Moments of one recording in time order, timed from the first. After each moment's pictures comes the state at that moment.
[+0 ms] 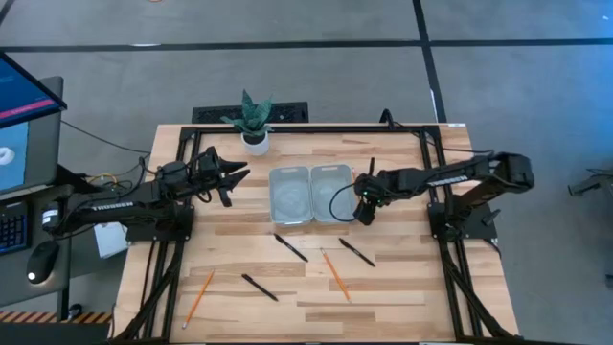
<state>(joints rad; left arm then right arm) 0.29 0.53 0.25 0.30 -0.09 -0.14 -0.14 1.45 0.69 -0.48 0.11 0.37</state>
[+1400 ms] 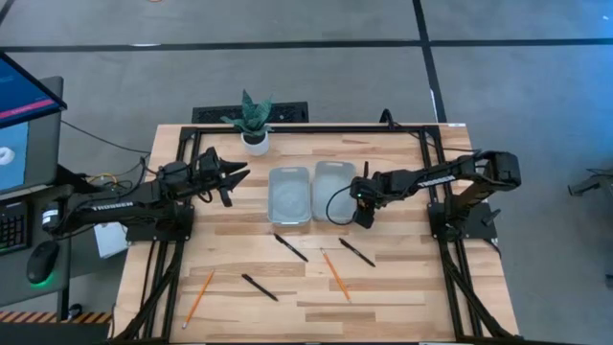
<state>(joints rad) 0.29 0.53 0.25 0.27 -0.11 -0.15 -0.14 1.57 0.70 -0.47 0.11 0.26</state>
